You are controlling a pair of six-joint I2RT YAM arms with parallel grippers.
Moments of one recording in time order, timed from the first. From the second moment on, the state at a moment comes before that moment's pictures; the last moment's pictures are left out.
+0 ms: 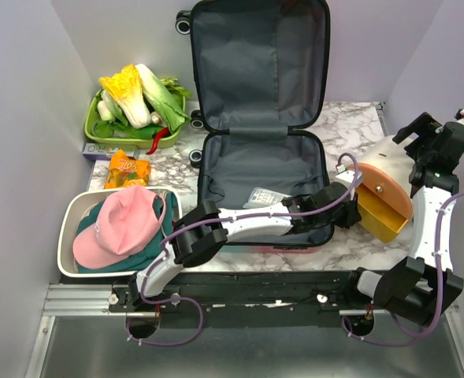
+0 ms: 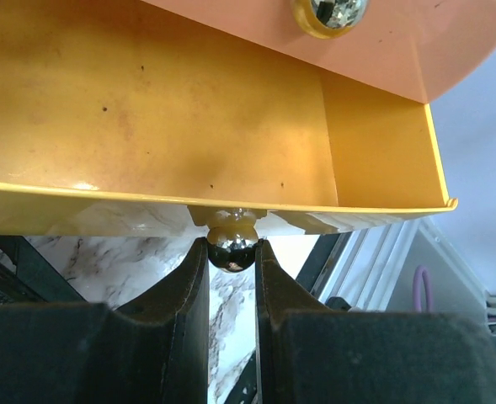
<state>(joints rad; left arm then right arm) -1.24 2.21 1.79 0.05 -0.04 -0.65 -0.45 1.20 1.09 -0.22 -0.04 0.34</state>
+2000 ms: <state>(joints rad) -1.03 2.43 2.32 -0.35 0.11 -0.38 -0.38 0.64 0.90 -0.64 0.29 0.52</state>
